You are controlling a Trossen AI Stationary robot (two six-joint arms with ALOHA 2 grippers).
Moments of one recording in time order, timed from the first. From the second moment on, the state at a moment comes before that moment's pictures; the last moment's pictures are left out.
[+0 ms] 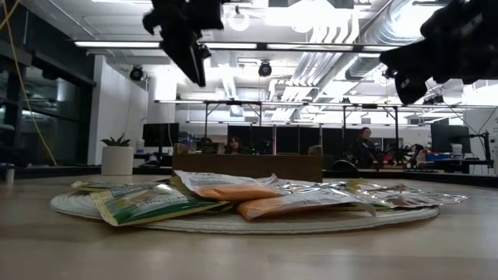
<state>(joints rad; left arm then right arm) 0.18 1.51 1.39 -0.97 0.03 0.32 0.00 0.39 0.01 0.45 0.00 0.30</state>
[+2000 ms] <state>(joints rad) -0.53 1.15 0.75 -0.51 -0.38 -0.38 0.31 1.08 0.54 -0.29 -0.07 1.35</state>
